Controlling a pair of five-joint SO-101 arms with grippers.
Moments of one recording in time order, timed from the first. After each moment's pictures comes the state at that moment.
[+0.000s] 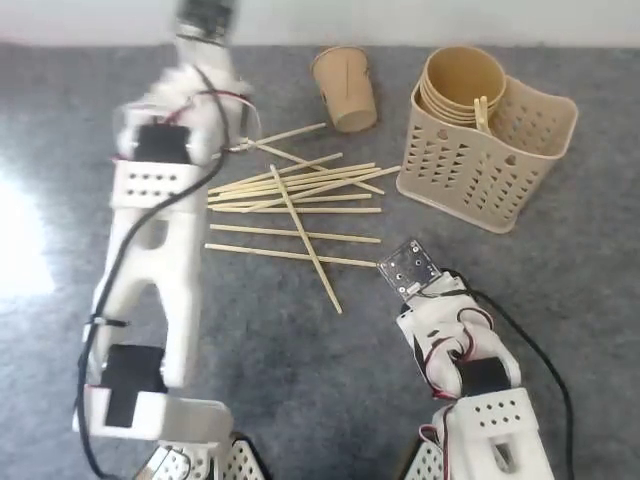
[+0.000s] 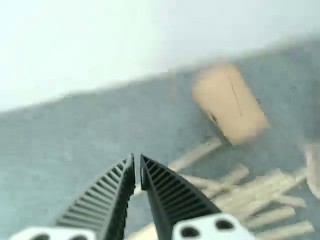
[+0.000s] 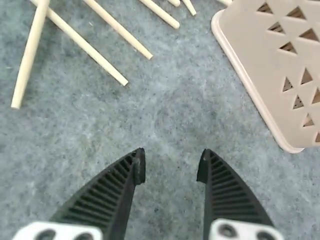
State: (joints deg) left arm -1.7 -0.9 -2.2 52.2 -1.3; right arm -14.4 -74.4 90.5 39.1 27.3
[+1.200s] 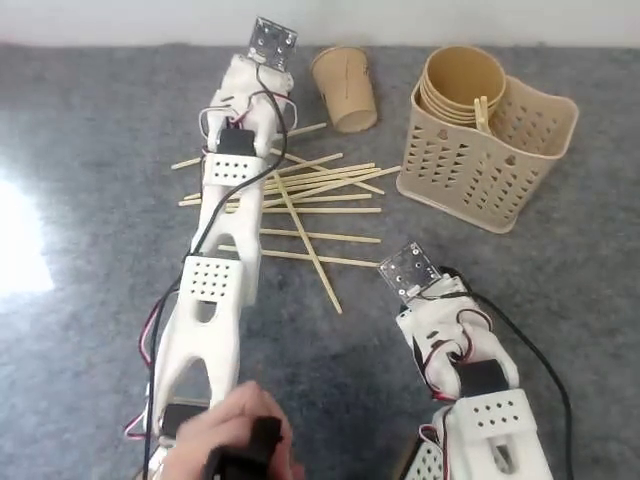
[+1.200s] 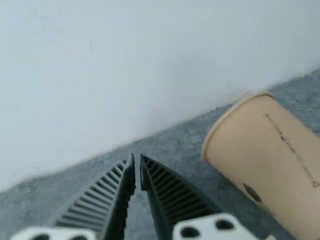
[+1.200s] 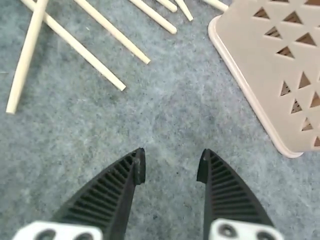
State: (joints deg) left arm 0.2 86.6 -93.1 37.9 -9.5; right arm -14.4 -74.5 92.7 35.0 27.3
